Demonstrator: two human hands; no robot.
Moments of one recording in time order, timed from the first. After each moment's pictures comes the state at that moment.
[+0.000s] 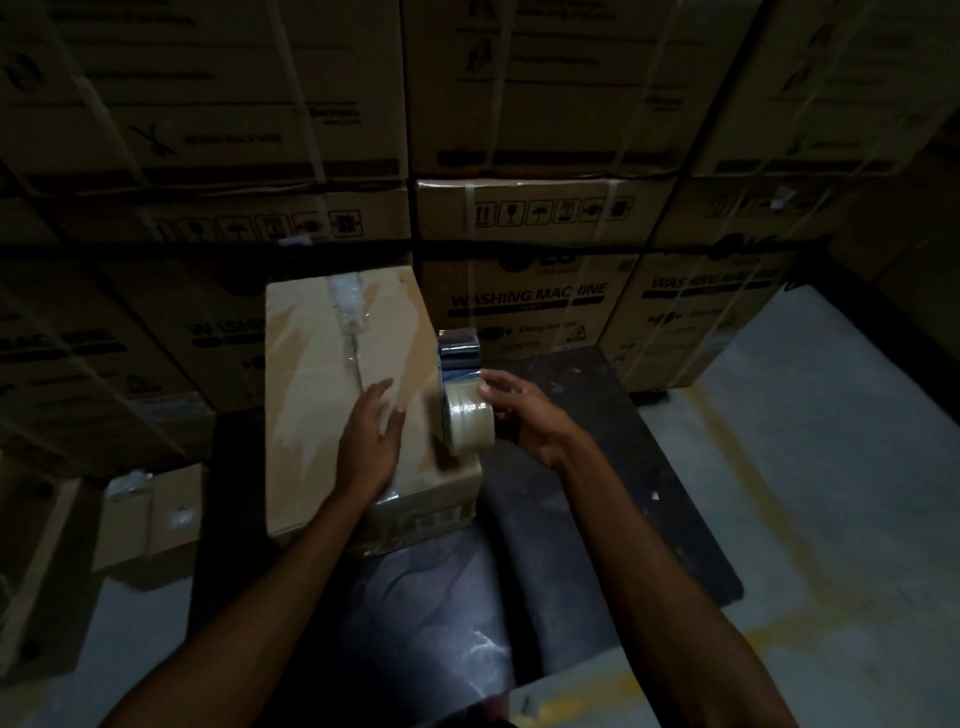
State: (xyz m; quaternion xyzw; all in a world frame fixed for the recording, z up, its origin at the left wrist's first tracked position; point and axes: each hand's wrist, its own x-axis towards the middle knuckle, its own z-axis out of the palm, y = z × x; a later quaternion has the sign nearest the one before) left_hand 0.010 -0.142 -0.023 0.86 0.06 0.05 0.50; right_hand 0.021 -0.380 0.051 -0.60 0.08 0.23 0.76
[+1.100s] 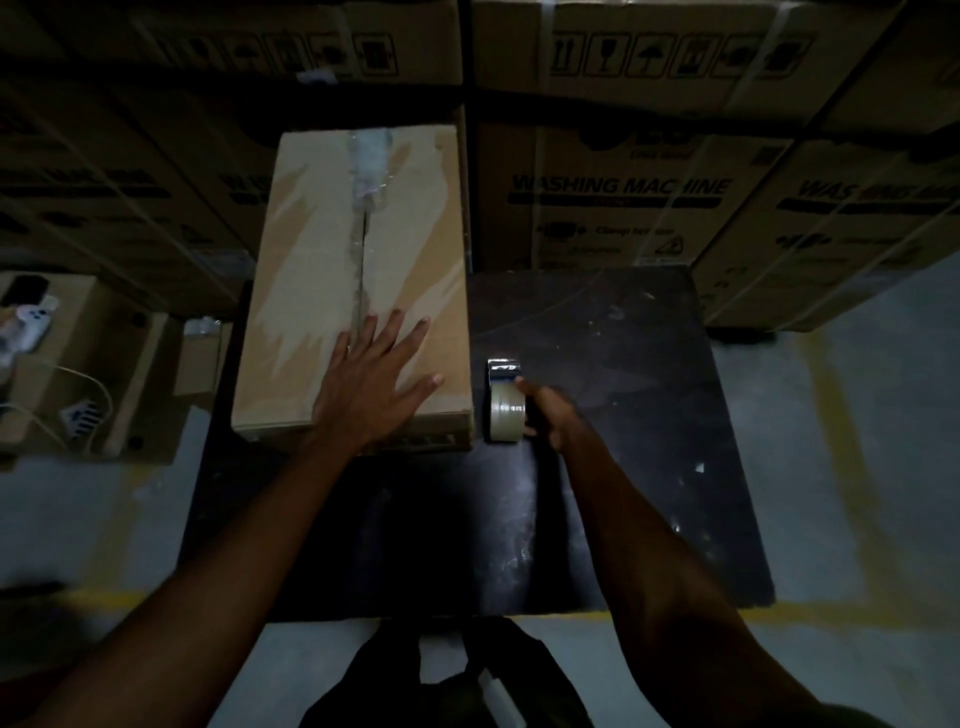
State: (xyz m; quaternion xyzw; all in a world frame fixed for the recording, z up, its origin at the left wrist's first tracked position) left_hand -0.006 -0.170 -0.048 0.99 -0.01 -0.06 0.08; right_hand 0.053 -0.431 -0.187 -0.60 0.27 0.34 0.68
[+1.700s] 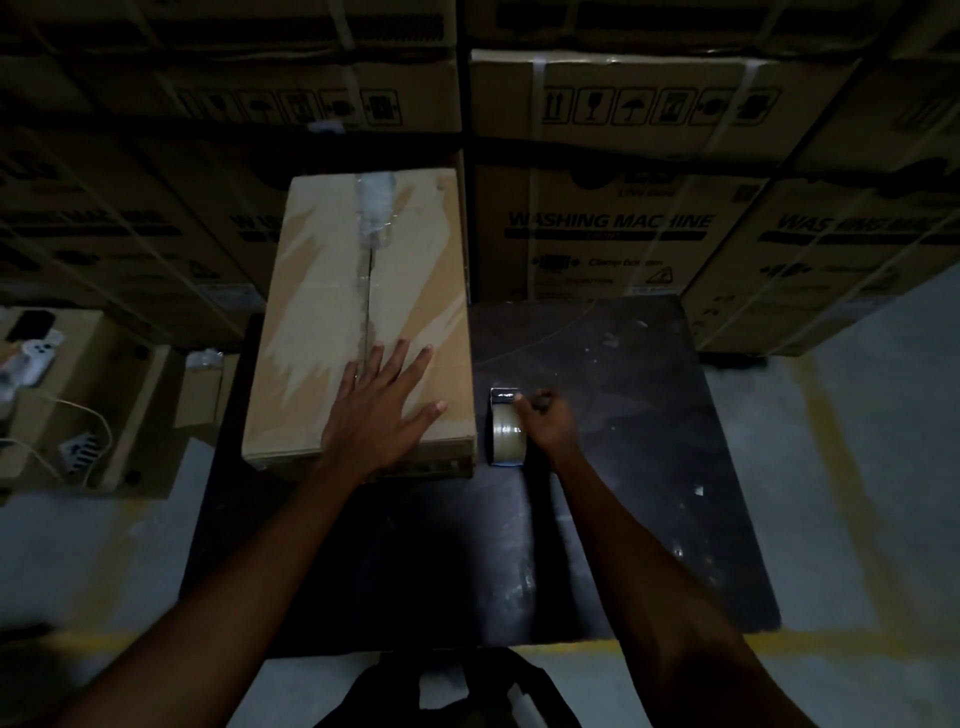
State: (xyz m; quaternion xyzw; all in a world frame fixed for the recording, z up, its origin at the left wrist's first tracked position) left_hand -0.008 -0.172 -0.043 0.99 -0.01 -0.08 0.09; right_hand 0.057 -0.421 -0.170 -0.78 0.21 0.16 0.56
